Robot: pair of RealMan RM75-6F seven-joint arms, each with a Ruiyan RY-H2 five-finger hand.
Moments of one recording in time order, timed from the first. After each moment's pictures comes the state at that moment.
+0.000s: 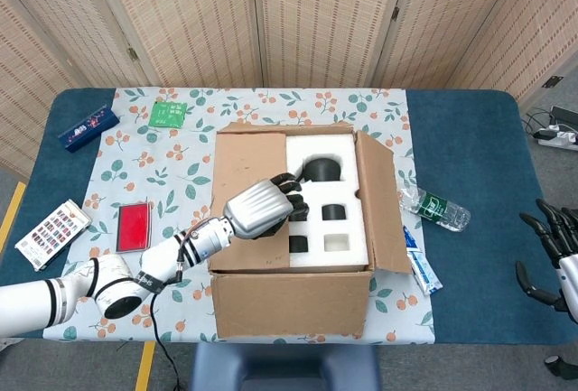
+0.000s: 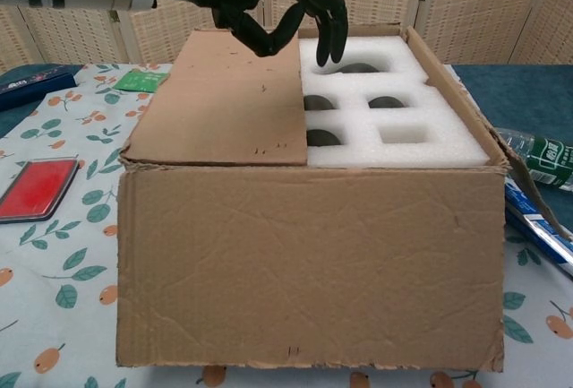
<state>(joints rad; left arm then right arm) -1.13 -1.23 -0.27 -1.71 1.35 0.65 0.12 0.05 -0.97 0.02 -1.52 -1.66 1.65 0.30</state>
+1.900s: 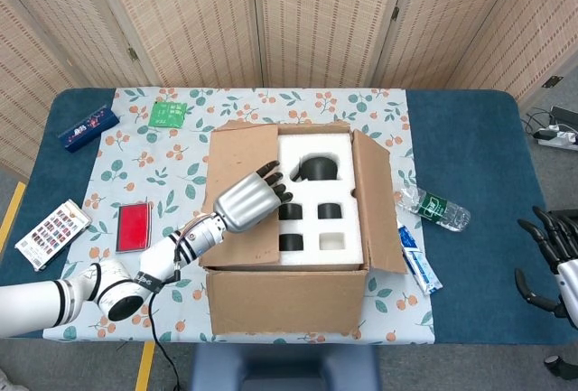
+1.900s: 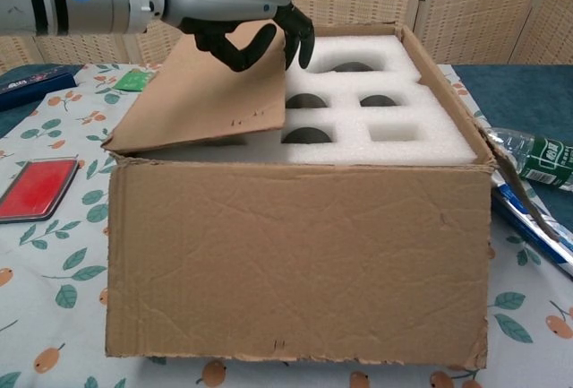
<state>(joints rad) -1.15 -1.26 -0.16 -1.68 1.22 0.78 0.46 0.03 -0.95 0.00 -1.52 -1.68 1.62 0.32</state>
